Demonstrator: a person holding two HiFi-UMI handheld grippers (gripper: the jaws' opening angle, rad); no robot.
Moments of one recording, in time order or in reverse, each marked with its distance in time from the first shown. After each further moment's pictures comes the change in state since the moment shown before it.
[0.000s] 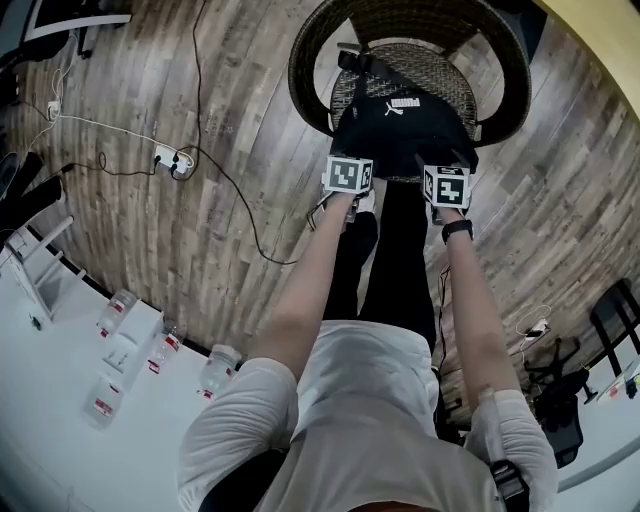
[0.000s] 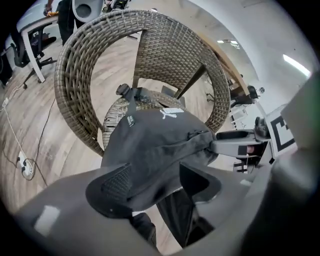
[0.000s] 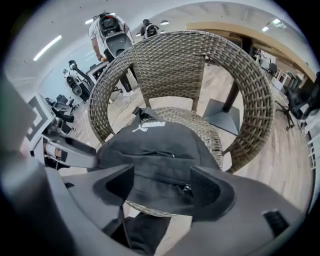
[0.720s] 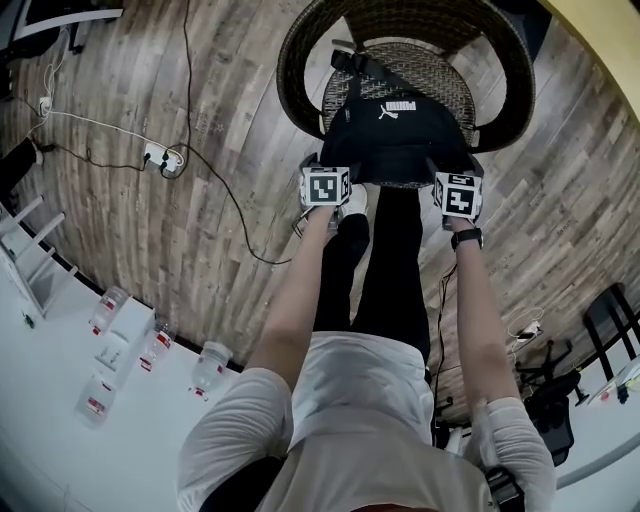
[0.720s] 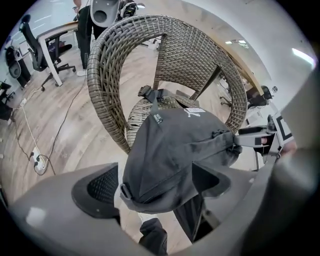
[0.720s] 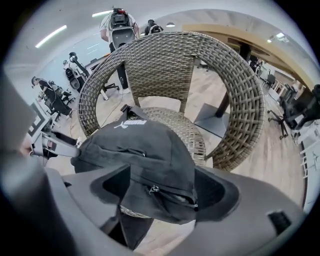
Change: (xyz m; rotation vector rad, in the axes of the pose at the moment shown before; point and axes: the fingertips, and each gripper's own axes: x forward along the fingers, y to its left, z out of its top) left arm 0.002 0.052 -0.016 -0.052 -0.064 0.148; right arm 0.002 -0.052 -0.006 -0.061 -0.012 -0.079
